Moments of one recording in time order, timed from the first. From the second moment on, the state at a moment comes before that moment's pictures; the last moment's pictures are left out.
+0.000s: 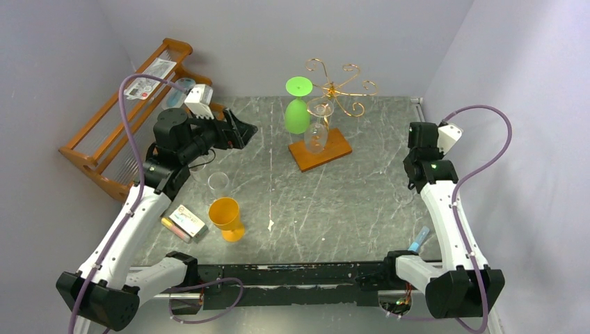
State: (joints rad) left arm -0.35 1.05 1.11 -0.23 0.26 -0.43; right arm 0.01 1.08 1.04 -0.71 0.58 0.53
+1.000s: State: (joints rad) left arm -0.35 0.92 1.13 -0.28 0.22 -0.61; right arm 0.01 0.61 0.93 -0.68 -0.17 0.52
